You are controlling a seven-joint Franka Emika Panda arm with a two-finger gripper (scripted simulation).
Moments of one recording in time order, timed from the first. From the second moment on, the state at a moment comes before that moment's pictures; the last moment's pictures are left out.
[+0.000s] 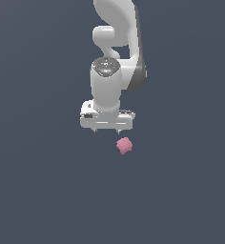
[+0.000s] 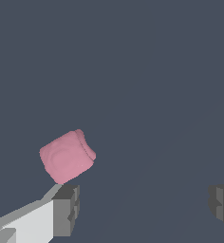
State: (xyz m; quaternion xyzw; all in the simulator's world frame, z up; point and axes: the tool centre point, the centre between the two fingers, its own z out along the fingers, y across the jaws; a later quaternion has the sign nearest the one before) arm 0.004 -0.024 0.167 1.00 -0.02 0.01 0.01
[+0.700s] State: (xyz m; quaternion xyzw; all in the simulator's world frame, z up) arm 0.011 -0.026 0.170 1.00 -0.02 0.01 0.00
